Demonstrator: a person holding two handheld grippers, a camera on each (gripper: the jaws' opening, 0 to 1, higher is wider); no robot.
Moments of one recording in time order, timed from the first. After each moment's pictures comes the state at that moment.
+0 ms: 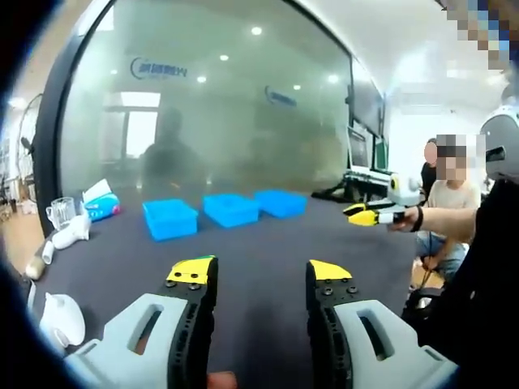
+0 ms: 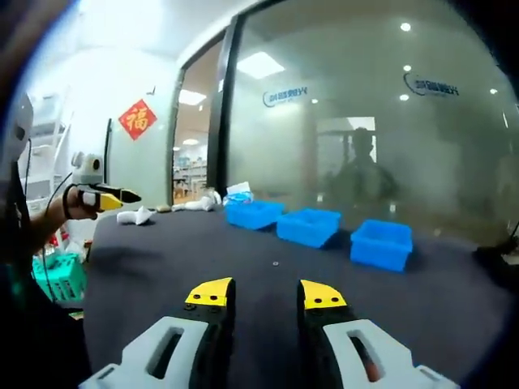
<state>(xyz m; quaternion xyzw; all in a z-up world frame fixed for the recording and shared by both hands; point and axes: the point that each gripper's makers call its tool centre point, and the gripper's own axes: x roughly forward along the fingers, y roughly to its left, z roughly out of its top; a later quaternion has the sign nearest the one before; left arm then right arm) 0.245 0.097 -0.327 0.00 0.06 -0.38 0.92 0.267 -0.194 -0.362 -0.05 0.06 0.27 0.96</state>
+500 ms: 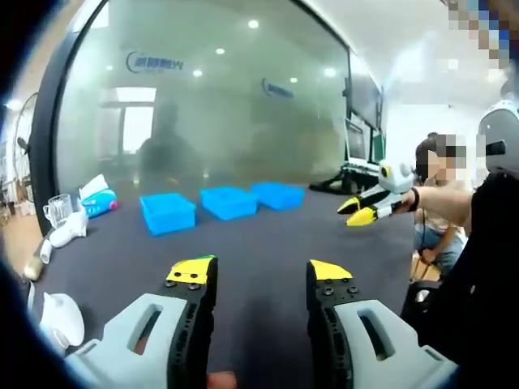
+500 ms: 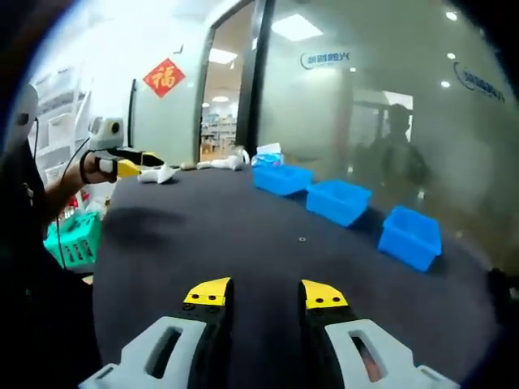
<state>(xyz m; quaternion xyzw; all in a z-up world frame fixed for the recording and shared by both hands) 0.248 0.098 -0.336 0.02 0.08 -0.38 0.92 0.266 -0.166 -0.382 -0.13 0.16 0.34 0.92</state>
